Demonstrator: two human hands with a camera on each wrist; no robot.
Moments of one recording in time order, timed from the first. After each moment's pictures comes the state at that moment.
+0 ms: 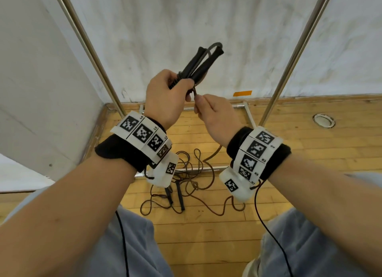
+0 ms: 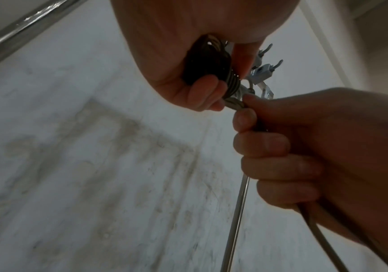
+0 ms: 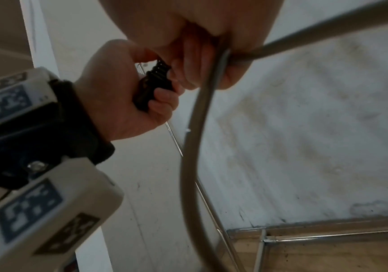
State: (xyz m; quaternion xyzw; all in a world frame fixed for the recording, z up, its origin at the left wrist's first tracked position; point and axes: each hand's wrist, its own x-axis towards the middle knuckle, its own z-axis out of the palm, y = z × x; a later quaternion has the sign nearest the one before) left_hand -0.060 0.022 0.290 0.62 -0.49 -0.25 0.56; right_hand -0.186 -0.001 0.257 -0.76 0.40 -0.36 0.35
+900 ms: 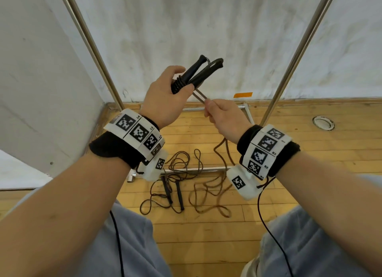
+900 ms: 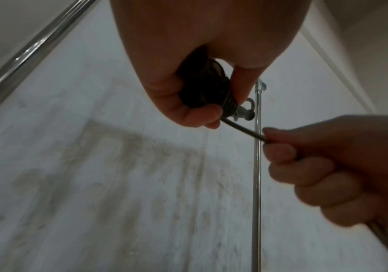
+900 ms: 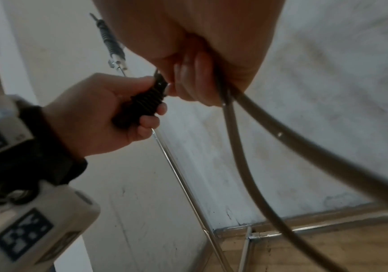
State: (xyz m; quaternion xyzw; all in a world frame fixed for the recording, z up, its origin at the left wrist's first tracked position) left_hand -0.039 0.019 0.279 0.63 -0.60 -0.18 0.46; right_hand -0.201 -0.008 0.256 -0.74 0.43 -0.30 0.41
